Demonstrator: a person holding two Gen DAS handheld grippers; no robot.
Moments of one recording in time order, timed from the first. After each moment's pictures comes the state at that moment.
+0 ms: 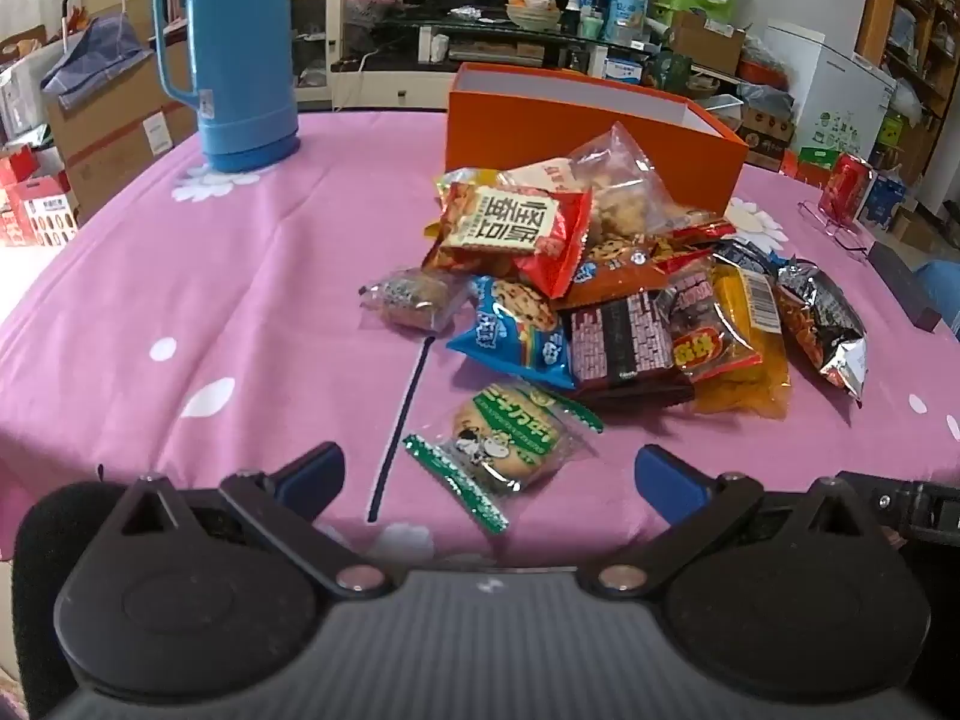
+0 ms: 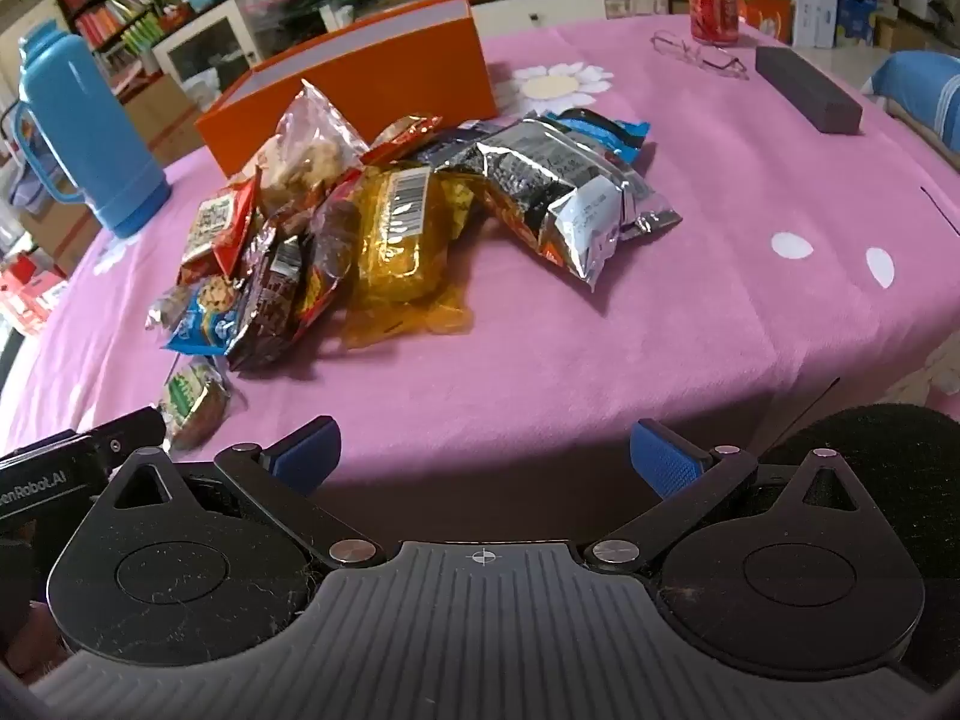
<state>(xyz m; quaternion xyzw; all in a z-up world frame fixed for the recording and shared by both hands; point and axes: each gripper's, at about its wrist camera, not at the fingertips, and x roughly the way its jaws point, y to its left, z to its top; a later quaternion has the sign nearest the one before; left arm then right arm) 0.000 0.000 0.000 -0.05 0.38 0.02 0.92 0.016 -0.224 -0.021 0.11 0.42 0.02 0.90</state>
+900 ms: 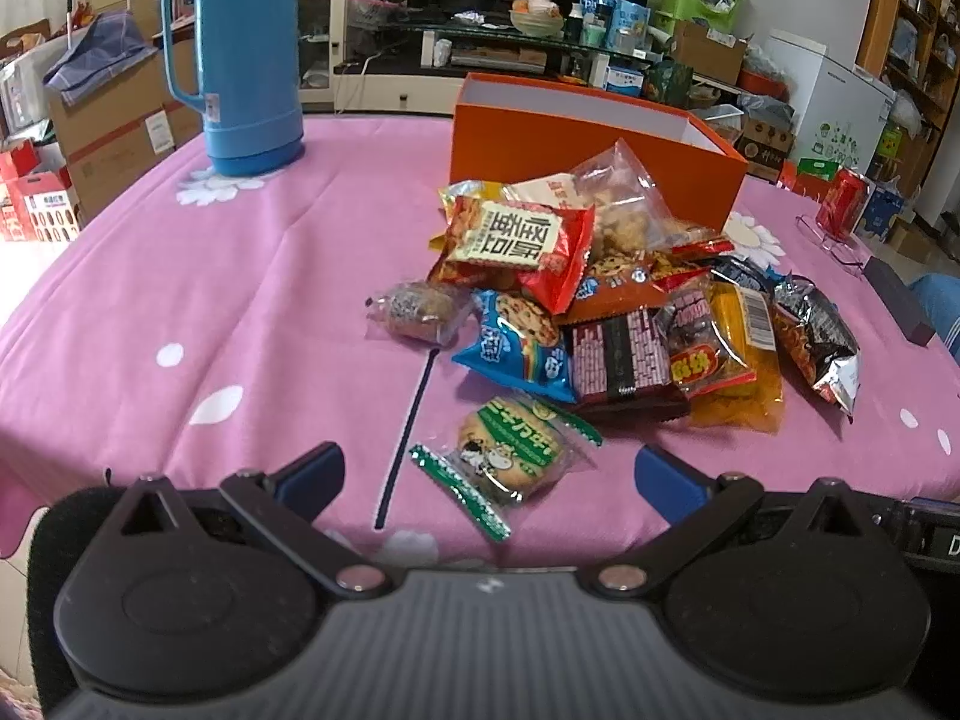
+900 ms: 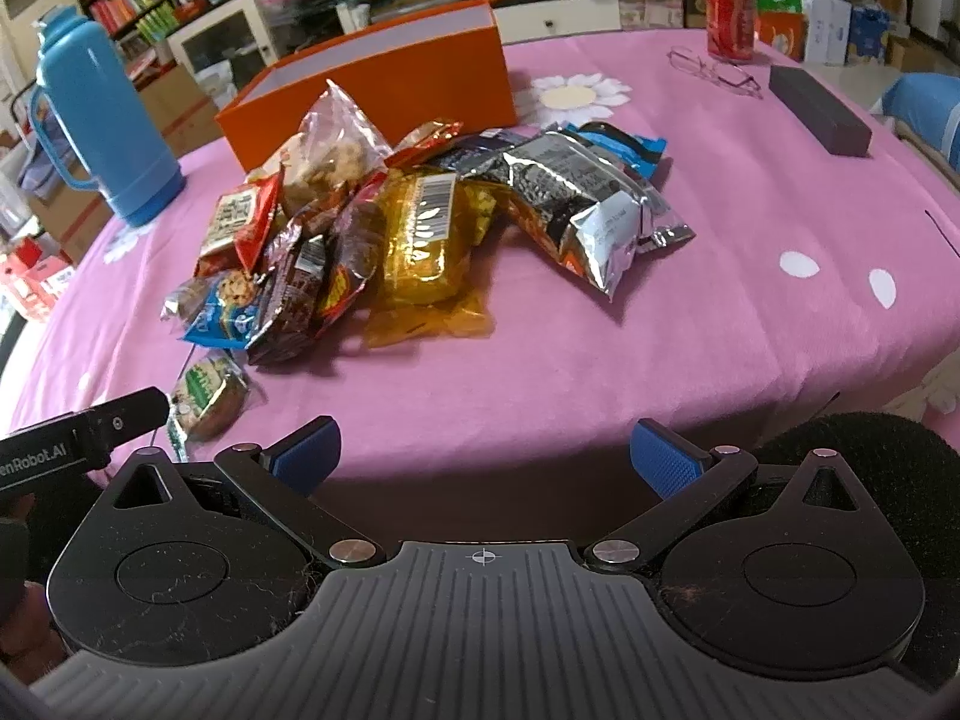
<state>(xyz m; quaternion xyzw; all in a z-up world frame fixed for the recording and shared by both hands) -0.002 0.005 0.009 -0.06 0.37 0.02 0.93 0.012 -0.214 -0.011 0.09 0.42 0.03 0.90</state>
